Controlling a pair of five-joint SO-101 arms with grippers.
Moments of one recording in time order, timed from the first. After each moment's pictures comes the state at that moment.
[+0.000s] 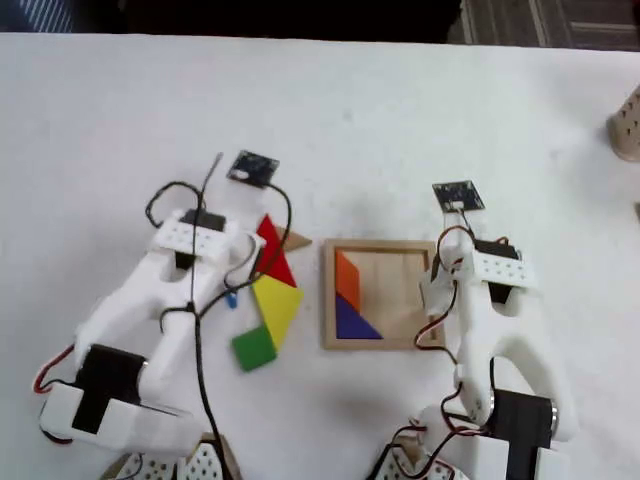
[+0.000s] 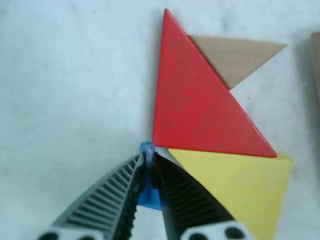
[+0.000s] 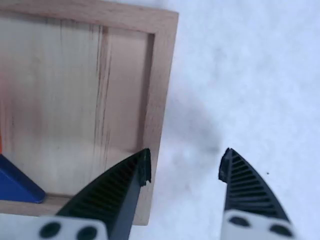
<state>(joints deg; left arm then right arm) 7.9 -1.2 39.0 51.5 1.0 7.1 -10.6 48.3 53.1 20.3</state>
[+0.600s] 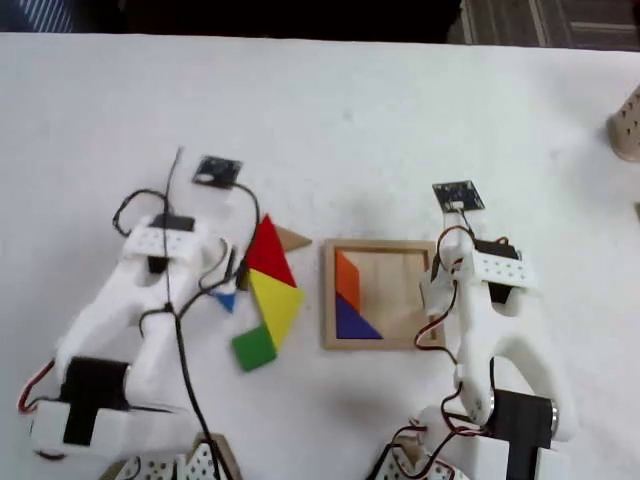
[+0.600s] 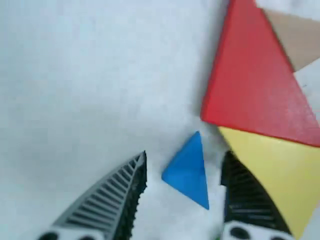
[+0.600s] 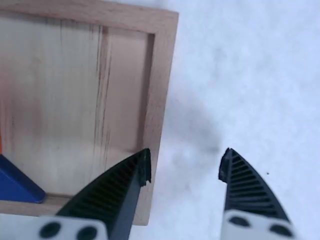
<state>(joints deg) -0.6 -5.7 43.9 53.1 1.0 7.1 -10.6 48.3 53.1 20.3</state>
